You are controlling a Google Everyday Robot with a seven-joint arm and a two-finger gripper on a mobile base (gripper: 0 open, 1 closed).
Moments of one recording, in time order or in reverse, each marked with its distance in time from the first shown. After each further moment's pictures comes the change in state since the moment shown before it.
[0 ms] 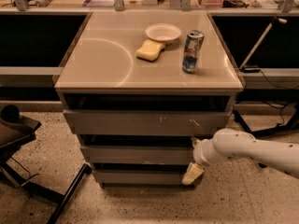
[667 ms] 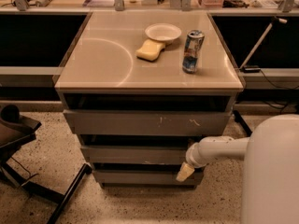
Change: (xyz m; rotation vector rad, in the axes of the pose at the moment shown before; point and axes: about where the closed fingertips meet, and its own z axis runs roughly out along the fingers) arm 0.025 -0.027 0.079 0.091 0.082 0.045
